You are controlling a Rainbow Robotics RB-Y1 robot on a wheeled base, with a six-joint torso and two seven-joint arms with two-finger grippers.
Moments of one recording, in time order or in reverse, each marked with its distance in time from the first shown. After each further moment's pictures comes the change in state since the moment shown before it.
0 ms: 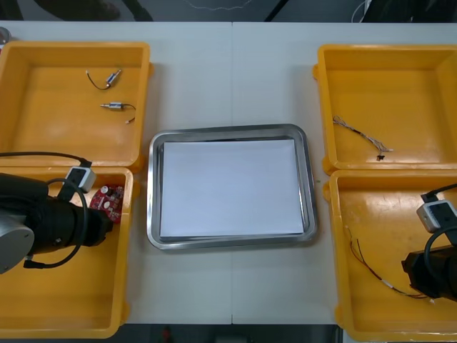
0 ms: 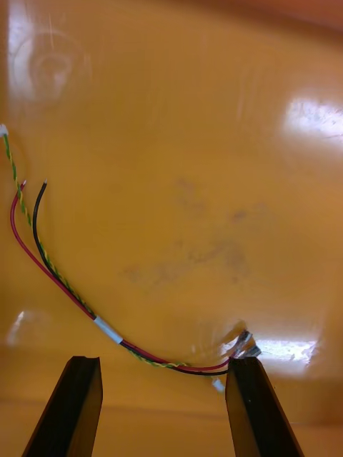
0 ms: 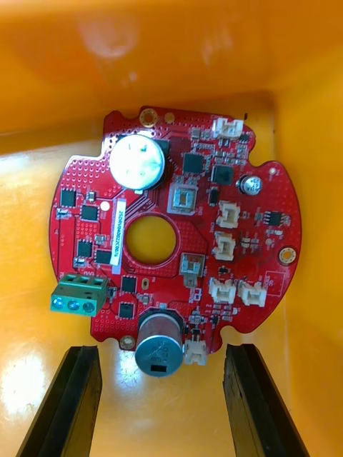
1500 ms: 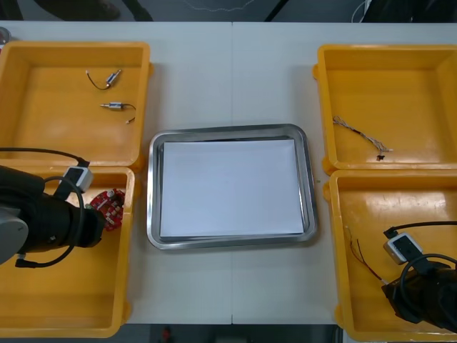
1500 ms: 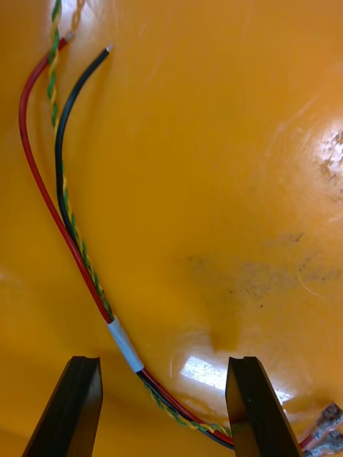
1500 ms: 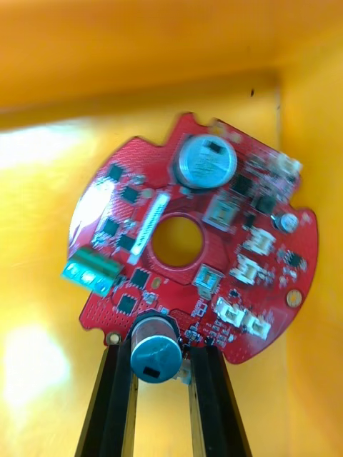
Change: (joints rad) right arm 0.080 -0.059 0.158 0.225 0.010 -0.359 0.289; left arm -0.014 0.000 0.049 -0.039 0.050 0.124 0.001
